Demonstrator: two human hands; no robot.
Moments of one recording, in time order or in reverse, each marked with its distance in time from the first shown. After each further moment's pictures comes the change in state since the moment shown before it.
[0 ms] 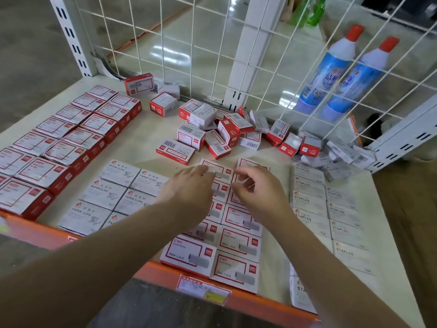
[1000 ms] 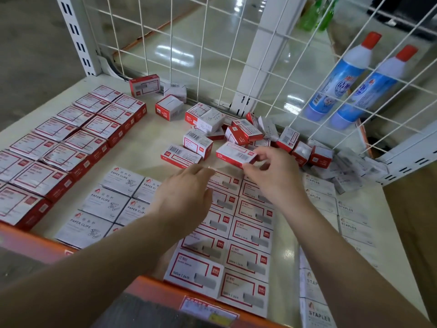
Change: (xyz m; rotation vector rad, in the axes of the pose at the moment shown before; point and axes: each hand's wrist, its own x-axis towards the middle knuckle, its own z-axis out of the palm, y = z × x) left_hand -0.002 -0.017 -0.007 -0.236 0.205 -0.006; right_hand 0.041 -0.004 -0.016 -0.031 0.107 0.095
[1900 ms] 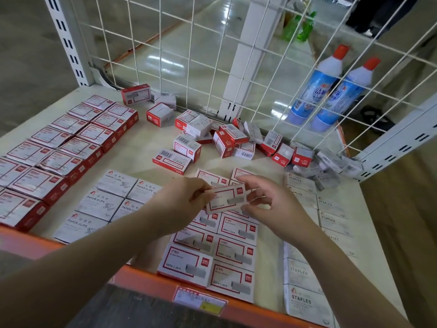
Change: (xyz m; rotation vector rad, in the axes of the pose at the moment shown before) left_hand -0.006 0.006 -0.006 -0.310 -0.266 -0.039; right_hand -0.056 0.016 -0.026 0.235 -0.282 -0.027
